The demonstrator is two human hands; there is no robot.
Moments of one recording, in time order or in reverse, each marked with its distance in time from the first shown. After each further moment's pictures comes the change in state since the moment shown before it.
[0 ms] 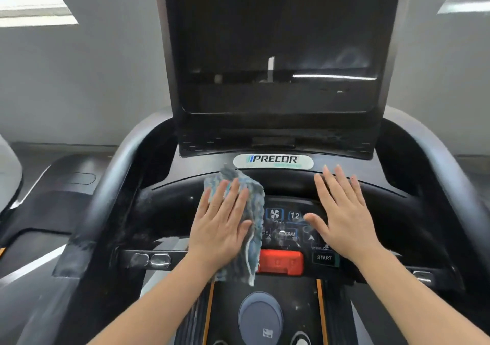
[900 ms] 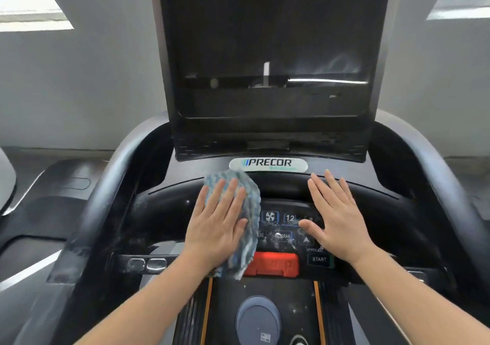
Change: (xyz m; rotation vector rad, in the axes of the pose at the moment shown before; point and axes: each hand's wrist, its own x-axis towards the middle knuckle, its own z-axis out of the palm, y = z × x) left_hand 0.008 -0.005 0.001 0.005 0.056 0.053; right_hand 0.000 0.003 -0.001 0.059 -0.017 -0.059
